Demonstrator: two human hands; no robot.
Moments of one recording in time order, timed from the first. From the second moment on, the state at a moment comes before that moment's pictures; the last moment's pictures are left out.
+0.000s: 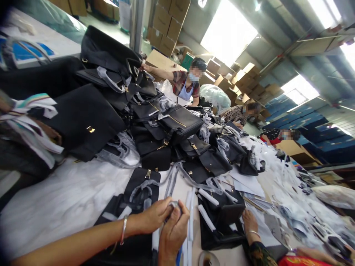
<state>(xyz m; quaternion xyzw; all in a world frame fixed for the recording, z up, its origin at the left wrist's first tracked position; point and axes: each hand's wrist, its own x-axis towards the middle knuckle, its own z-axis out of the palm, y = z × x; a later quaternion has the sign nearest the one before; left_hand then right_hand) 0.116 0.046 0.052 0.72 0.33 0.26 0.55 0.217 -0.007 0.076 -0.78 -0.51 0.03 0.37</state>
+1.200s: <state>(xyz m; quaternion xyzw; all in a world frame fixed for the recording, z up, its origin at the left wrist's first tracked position) 0.097 0.052 0.017 0.50 0.39 0.36 0.68 0.195 0.023 0.025 -0.82 -0.40 0.12 0.39</state>
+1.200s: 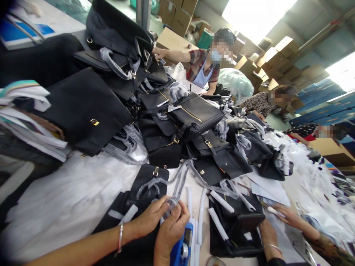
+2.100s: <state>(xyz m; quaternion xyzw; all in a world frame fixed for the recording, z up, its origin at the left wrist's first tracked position) 0.082 0.104 -0.032 0.74 0.29 0.20 0.57 0.238 0.045 0.020 -0.73 -0.57 0.31 0.19</state>
